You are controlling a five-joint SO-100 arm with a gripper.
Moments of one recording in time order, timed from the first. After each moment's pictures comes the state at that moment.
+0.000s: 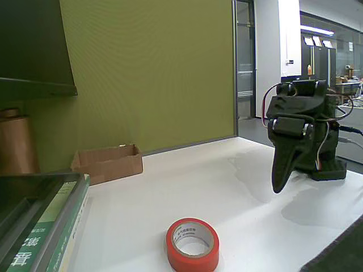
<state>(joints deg) -12.7 185.4 175.4 62.6 -5.8</state>
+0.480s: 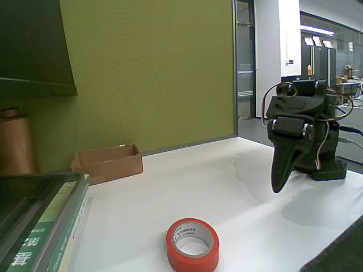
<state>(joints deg) -12.0 185.4 175.6 61.7 -6.9</state>
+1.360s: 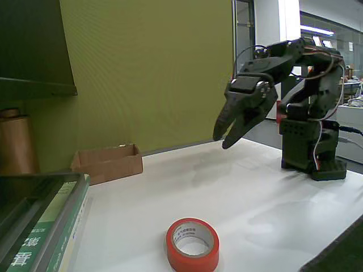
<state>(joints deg) 0.8 134.9 136.5 53.1 -13.6</state>
